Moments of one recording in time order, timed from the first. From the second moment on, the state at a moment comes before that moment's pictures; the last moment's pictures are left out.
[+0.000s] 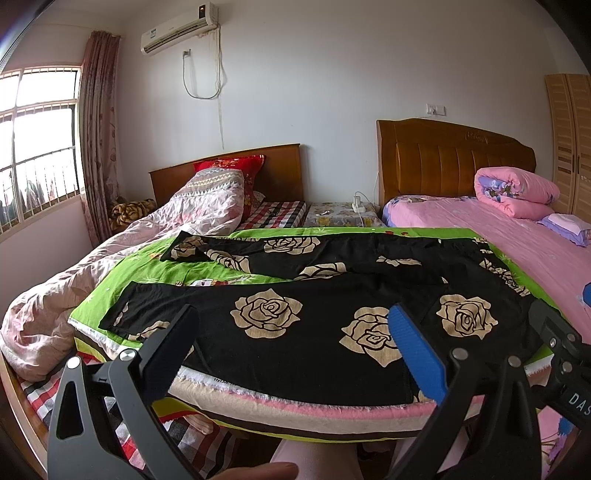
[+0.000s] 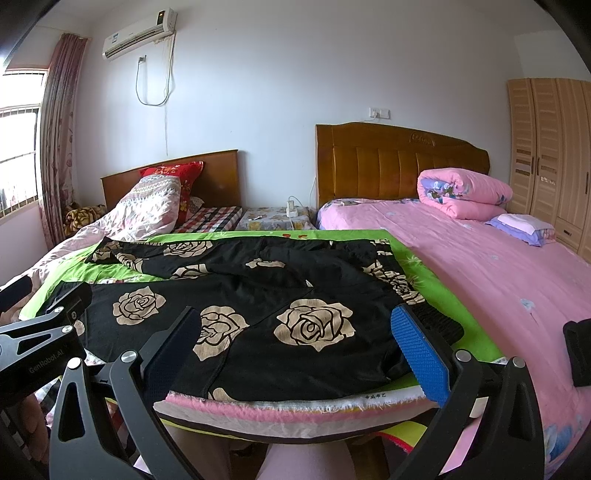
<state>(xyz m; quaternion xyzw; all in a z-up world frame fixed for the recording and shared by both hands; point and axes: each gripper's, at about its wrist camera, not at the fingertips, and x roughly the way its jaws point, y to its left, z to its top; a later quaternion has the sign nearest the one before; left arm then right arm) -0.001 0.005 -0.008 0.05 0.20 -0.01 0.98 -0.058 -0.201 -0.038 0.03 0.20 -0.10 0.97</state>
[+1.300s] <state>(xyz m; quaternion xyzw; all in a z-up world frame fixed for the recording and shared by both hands) 0.089 0.001 -0.069 0.16 0.33 -0.02 0.93 0.006 -0.263 -0.065 0.02 0.30 -0.09 0.95</state>
